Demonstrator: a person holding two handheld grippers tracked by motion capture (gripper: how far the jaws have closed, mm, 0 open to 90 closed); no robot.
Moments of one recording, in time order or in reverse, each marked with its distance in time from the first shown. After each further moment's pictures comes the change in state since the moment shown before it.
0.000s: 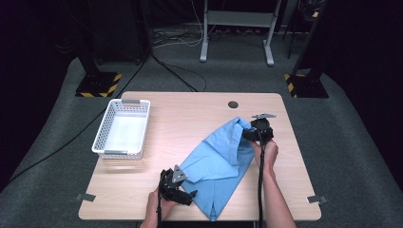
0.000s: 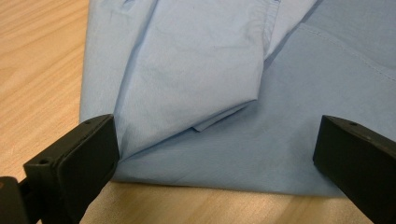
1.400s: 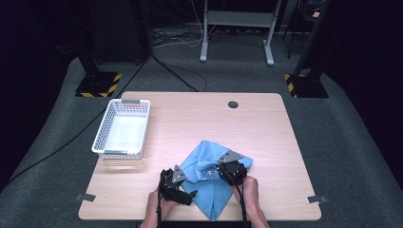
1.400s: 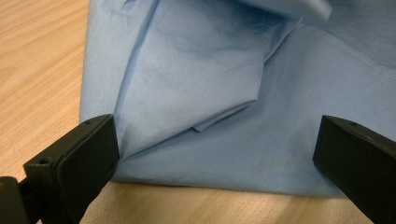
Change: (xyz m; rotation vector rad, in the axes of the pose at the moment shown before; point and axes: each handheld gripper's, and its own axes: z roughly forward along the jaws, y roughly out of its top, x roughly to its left) left arm 0.000 0.000 0.000 0.001 0.000 0.000; right arm 0.123 -0.084 -0.072 -0.023 0.269 -0.394
